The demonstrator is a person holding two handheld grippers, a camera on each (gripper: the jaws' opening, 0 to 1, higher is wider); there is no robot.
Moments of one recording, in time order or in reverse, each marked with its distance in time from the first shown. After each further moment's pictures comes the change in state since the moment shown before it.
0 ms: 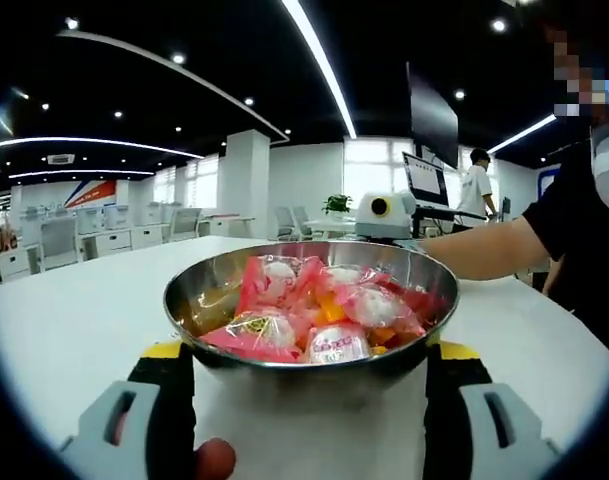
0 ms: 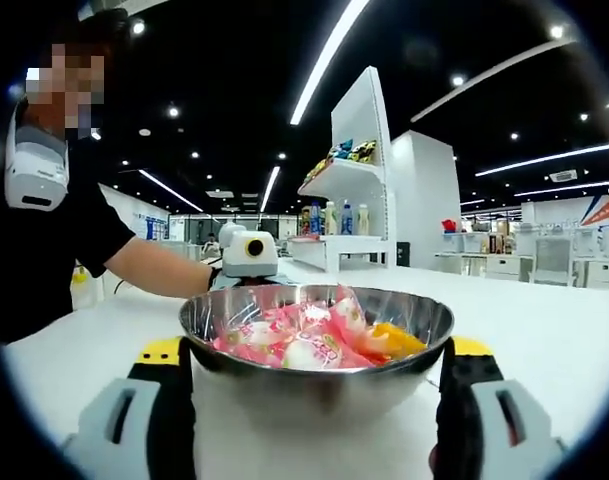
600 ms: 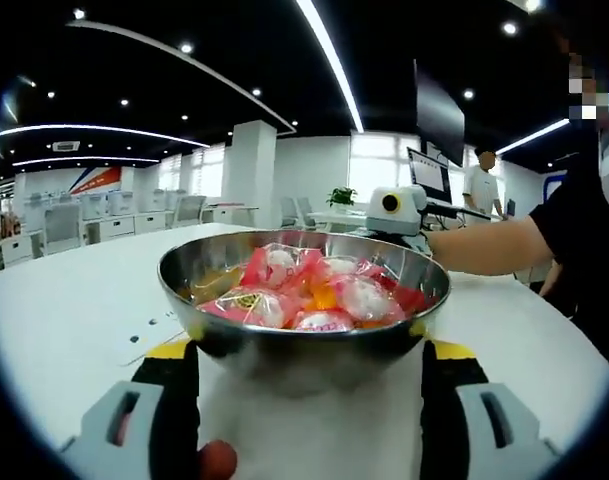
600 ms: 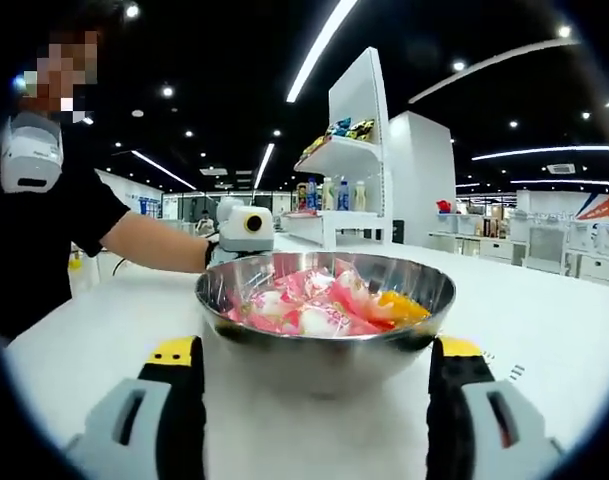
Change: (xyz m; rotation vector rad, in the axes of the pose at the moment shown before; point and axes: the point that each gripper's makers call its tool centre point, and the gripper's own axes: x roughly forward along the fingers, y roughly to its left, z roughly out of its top) left arm -0.009 -0.012 -0.009 -0.028 0.069 0.048; right arm -0.019 0.017 -0.016 -0.028 0.141 -0.029
